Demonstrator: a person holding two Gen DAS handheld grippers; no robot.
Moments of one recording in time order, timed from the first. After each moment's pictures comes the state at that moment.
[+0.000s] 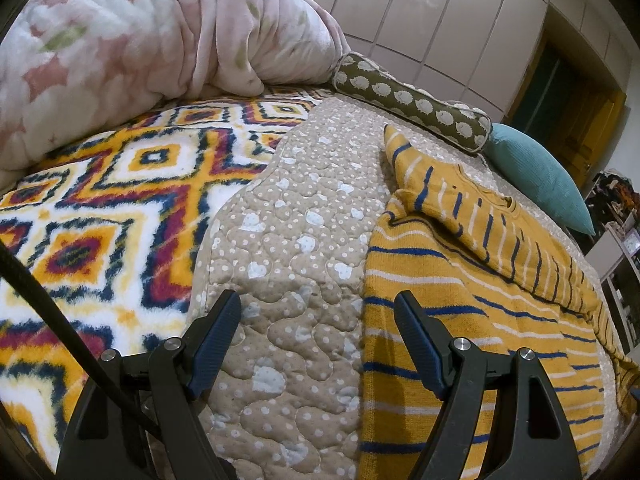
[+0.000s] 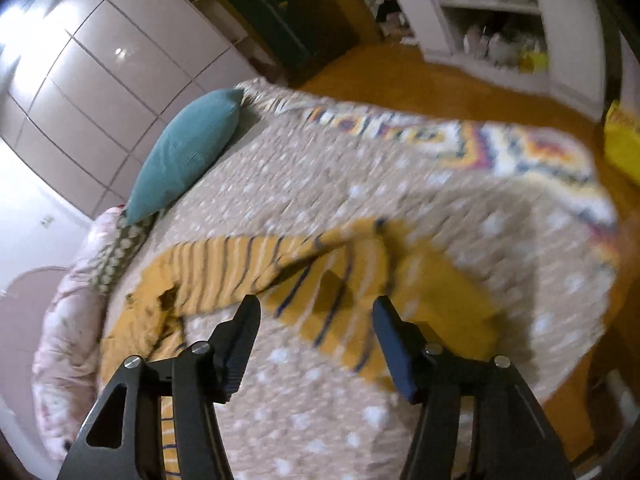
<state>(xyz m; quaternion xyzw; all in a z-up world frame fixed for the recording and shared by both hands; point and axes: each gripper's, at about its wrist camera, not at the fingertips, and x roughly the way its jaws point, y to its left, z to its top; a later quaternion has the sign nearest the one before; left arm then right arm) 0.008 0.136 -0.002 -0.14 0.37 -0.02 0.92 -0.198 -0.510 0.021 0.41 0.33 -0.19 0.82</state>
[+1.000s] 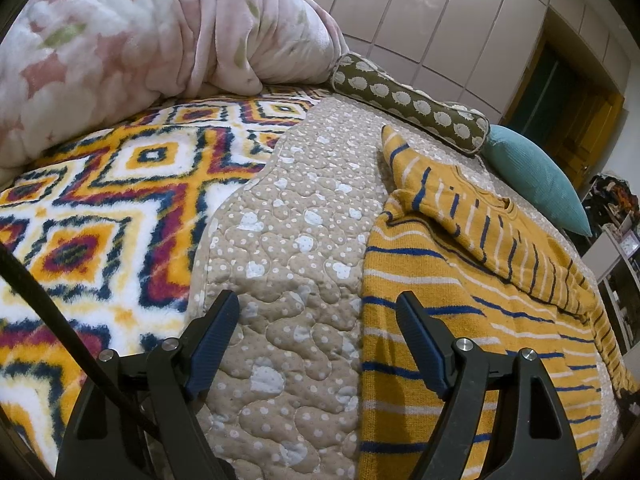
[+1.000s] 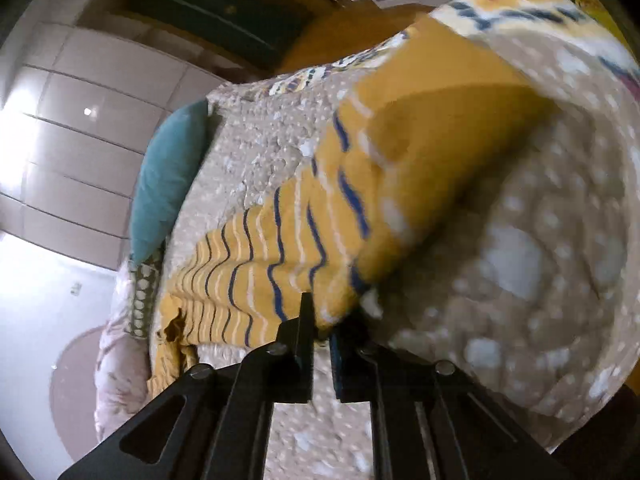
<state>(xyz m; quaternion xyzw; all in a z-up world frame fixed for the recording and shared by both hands) 0.009 0.136 -0.001 -0.14 0.37 -0.02 0.92 -0.224 -0.519 -0.037 0.53 0.28 -0.19 0.78</state>
